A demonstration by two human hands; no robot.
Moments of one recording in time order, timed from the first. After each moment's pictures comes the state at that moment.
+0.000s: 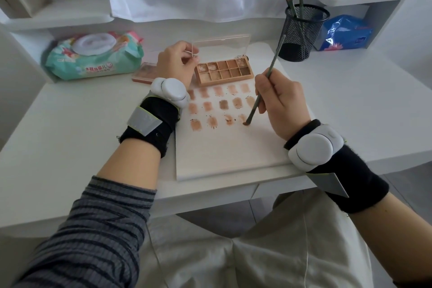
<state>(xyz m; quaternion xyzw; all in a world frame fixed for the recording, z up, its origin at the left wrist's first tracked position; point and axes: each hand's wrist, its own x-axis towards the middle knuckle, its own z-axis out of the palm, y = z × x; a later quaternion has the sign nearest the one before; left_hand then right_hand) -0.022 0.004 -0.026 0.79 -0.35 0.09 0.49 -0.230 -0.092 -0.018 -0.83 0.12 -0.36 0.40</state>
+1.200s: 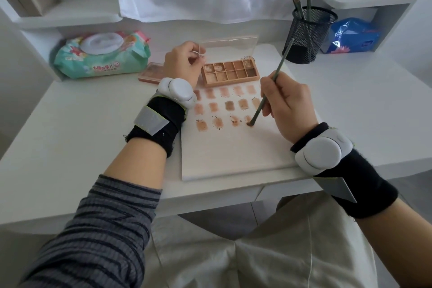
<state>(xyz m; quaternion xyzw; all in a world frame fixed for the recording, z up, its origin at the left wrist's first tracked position) -0.024 0.004 -0.025 0.79 -0.35 0.10 0.49 -0.231 -0.091 -0.018 -0.83 0.11 -0.36 0.42</state>
